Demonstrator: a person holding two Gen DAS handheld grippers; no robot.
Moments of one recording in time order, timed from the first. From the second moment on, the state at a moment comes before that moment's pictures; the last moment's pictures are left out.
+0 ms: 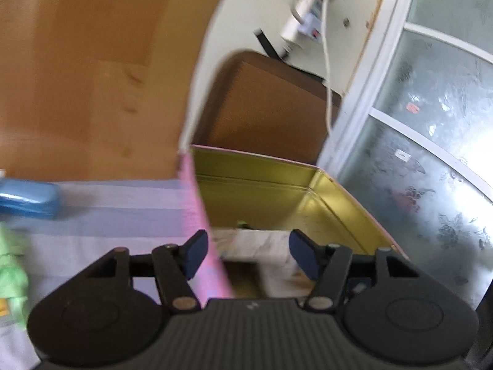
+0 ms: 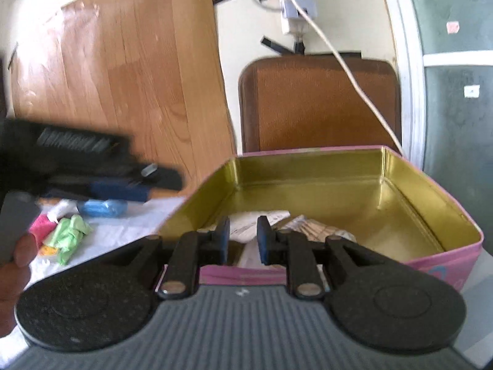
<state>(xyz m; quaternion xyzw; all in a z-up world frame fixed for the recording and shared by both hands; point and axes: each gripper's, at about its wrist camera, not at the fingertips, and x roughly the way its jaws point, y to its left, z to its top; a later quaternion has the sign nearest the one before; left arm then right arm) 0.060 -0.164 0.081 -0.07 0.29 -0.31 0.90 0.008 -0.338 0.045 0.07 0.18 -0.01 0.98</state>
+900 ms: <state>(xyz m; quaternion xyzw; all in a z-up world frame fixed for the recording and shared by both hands) -0.001 0.123 0.018 -0.20 0.20 -0.04 0.96 0.164 -0.094 0.013 0.01 0.35 0.18 0.92</state>
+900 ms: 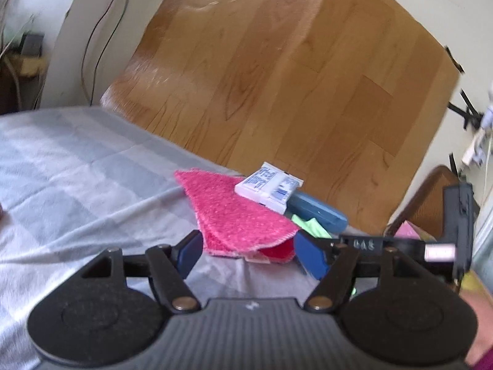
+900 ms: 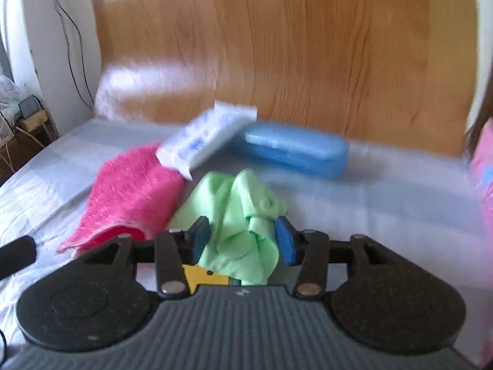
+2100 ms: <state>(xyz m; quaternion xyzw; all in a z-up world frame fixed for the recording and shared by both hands) 0.010 -0.177 0.043 -0.09 0.40 -0.40 0.82 -0.081 -0.297 0.015 0.00 0.23 0.10 0.97</state>
